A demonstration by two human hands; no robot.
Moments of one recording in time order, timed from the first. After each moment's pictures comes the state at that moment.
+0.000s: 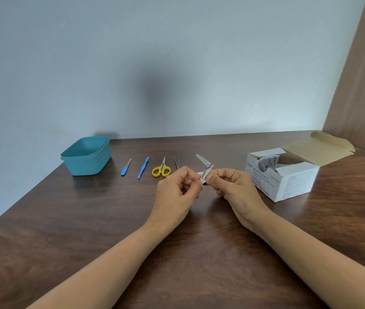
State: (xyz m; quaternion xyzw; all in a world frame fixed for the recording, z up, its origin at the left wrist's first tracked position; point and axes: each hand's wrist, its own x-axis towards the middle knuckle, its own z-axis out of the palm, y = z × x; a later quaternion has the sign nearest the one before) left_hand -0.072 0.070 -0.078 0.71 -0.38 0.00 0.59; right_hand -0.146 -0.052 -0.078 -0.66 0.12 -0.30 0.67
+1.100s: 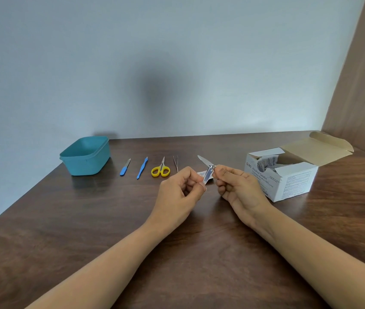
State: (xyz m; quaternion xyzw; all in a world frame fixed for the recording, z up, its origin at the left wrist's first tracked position) left_hand -0.074 0.071 -0.077 0.70 -0.43 -0.01 0.58; right_hand -0.147 -0.060 -0.074 -0.49 0.15 -0.27 0.82
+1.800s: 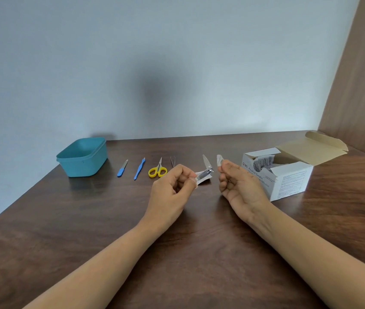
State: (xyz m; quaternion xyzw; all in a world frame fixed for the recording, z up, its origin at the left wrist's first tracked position) left_hand -0.070 0.073 -0.078 0.71 -0.40 0.00 0.59; right_hand -0.148 -0.066 -0.067 -0.39 0.19 -0.29 0.85
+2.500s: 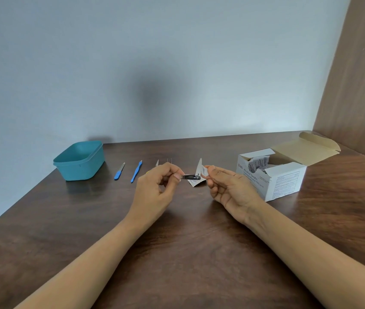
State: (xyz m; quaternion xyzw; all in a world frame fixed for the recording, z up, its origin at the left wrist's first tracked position) left_hand -0.052 0.083 -0.069 0.72 -0.45 0.12 0.52; right_hand -0.150 -0.064 -0.067 -0.45 0.16 -0.22 0.85
